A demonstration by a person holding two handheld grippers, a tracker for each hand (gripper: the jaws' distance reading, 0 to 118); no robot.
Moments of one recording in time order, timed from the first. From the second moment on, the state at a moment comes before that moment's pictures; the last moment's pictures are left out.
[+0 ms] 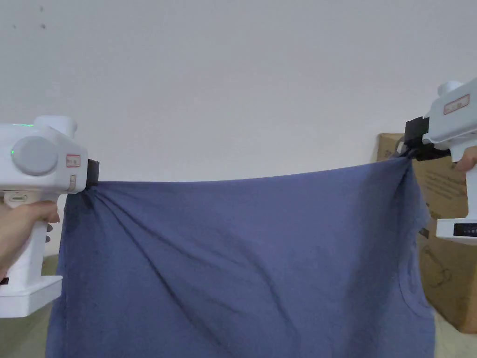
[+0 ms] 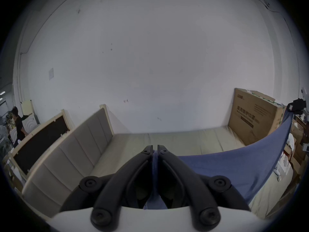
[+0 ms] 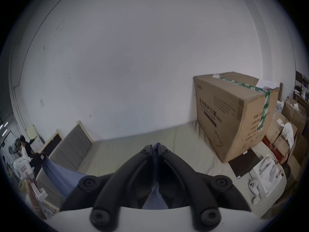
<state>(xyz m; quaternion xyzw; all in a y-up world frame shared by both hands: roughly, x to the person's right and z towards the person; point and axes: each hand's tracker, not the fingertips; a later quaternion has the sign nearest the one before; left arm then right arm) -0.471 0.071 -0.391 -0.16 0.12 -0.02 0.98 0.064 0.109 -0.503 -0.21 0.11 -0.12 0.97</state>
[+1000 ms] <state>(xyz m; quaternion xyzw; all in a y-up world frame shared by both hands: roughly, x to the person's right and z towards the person) -0.531 0.042 -0.601 -0.13 0.25 -0.07 0.96 -0.054 0.103 -0.689 -0.23 0.06 -0.07 0.97</state>
